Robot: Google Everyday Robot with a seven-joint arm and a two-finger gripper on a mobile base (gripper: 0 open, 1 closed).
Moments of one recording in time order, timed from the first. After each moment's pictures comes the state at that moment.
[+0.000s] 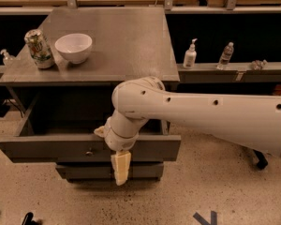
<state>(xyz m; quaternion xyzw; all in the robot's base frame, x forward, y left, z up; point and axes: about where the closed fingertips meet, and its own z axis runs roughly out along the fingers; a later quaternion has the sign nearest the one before) 0.471 0.092 0.672 -0.84 0.50 0.12 0.17</state>
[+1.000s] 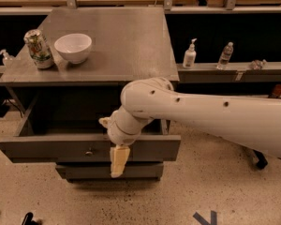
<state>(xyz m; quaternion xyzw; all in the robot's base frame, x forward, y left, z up) 0.496 0.094 0.683 -0.79 0.56 0.11 0.22</state>
